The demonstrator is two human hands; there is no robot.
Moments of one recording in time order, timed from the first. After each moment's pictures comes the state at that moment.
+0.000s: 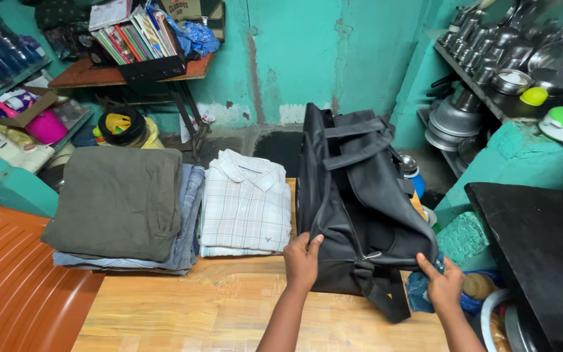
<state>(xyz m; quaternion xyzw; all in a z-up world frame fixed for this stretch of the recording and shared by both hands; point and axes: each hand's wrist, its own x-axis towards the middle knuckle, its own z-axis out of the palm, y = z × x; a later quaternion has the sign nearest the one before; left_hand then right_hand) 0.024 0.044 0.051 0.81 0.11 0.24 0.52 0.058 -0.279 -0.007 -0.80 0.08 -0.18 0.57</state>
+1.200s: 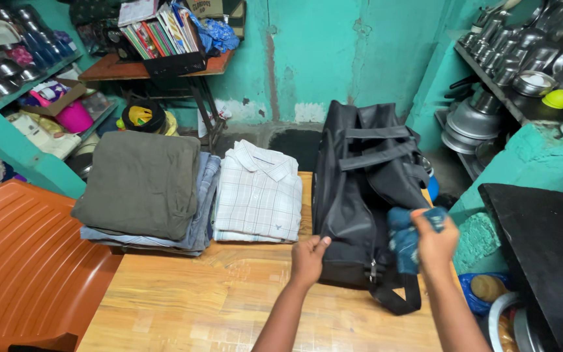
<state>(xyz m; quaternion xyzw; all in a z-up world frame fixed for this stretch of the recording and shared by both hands) -0.003 0.042 0.032 0.77 0.09 0.15 0.61 0.066 -0.195 0.119 -0.65 0.10 -0.15 0.74</state>
